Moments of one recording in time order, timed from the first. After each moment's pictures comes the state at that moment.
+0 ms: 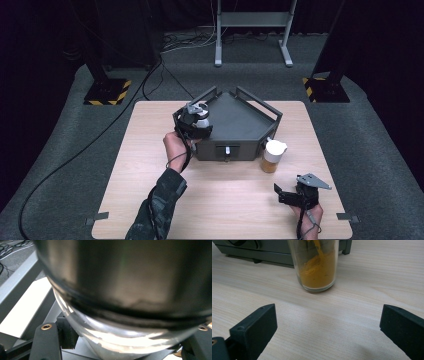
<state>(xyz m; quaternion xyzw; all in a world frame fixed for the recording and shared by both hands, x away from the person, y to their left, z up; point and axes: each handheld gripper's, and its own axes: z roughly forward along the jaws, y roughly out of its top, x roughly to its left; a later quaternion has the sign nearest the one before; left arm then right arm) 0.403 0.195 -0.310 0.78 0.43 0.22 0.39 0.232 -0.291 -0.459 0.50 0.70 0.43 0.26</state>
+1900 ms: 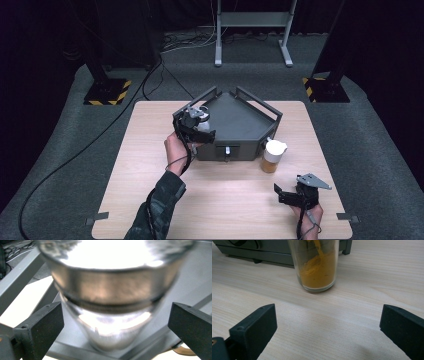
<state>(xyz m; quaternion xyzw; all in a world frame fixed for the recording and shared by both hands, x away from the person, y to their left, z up) 0.385 0.189 -0.312 0.78 0.43 0.25 0.38 0.232 -0.292 -0.459 0.50 0.70 0.43 0.26</state>
